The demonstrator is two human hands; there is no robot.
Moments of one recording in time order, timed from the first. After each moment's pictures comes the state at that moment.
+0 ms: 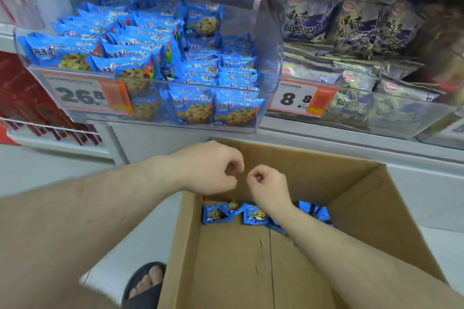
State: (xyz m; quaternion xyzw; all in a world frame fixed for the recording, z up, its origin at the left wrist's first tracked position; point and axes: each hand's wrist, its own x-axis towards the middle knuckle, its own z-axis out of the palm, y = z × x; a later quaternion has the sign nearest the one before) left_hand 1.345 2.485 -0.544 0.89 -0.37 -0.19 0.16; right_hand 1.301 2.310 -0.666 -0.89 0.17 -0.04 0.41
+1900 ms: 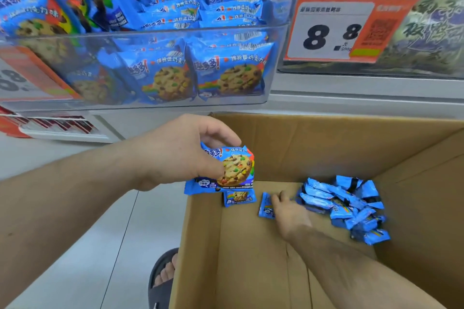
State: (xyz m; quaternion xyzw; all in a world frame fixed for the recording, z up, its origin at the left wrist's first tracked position) left_hand 1.367 2.490 -0.566 0.84 -0.12 -0.34 0.40; right_hand 1.277 2.282 -0.867 -0.96 0.08 0.25 0.02
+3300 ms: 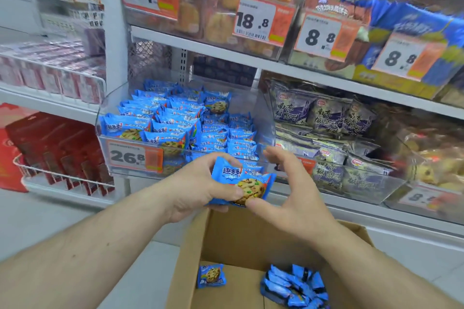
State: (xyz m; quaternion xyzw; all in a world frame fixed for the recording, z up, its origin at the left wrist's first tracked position) left_hand 1.321 2.526 -0.465 0.65 -0.17 -0.27 0.69; right_hand 1.266 2.332 -0.474 -0.89 -0.15 -0.23 0.36
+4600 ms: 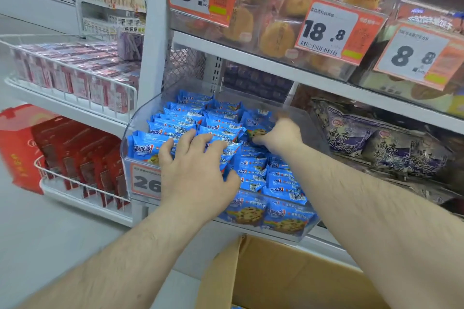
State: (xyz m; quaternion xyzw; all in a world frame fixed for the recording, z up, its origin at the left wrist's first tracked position) left_hand 1.403 2.556 -0.488 0.94 -0.05 0.26 0.22; right_hand 1.510 2.376 -0.440 -0.96 0.13 -0.10 0.24
